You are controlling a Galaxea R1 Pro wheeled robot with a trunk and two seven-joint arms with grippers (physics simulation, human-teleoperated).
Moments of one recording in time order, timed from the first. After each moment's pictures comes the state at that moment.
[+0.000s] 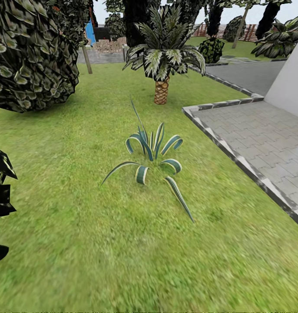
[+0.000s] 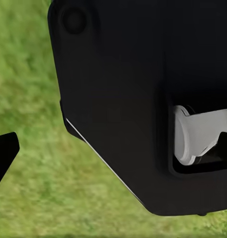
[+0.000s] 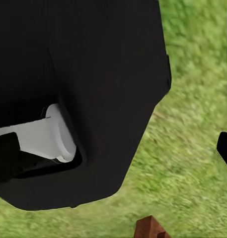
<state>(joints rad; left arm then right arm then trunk) -0.01 -0.02 -0.09 -0.04 -0.02 -0.44 -0.02 -0.01 0.06 -0.23 -0.16 -0.01 -0.18 0.03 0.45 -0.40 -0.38</state>
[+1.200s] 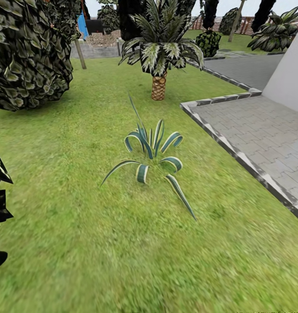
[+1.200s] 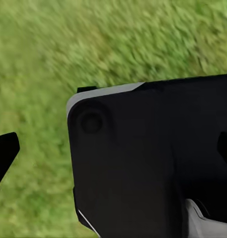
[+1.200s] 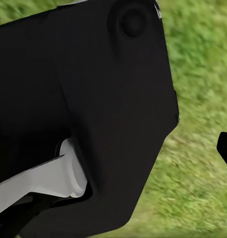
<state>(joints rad) -0.06 -0.01 -0.09 -0.26 -0.02 -0.43 0.00 -0.05 0.09 -0.23 -0.24 -0.02 -0.17 0.02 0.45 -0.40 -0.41</state>
